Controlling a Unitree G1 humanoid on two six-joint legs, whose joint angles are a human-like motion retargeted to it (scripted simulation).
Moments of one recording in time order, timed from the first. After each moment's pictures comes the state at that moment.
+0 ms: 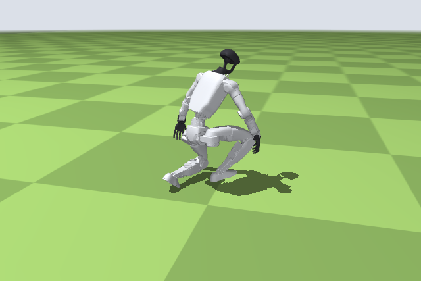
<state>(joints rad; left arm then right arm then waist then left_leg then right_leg) -0.28 0.56 -0.52 1.40 -0.25 -0.18 -0.23 -0.73 -0.70 0.85 1.01 0.35 -0.28 0.24 -0.03 0.15 0.46 -0.75 0.30 -0.03 2.17 -0.87 -0.03 -1.50 -0.18 -0.34 2.12 -0.87 -0.24</state>
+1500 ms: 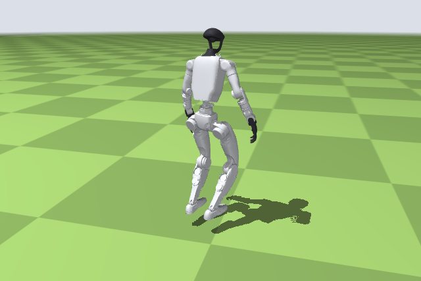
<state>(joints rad) -0.24 0.41 -0.34 1.24 0.05 -0.20 -0.27 -0.13 -0.46 0.30 1.17 0.03 -0.20 0.18 0.05 -0.12 0.37 -0.11 -0.15 0.12 0.81 -0.75 -0.02 -0.22 -0.15 -0.05 1.04 -0.82 0.15</state>
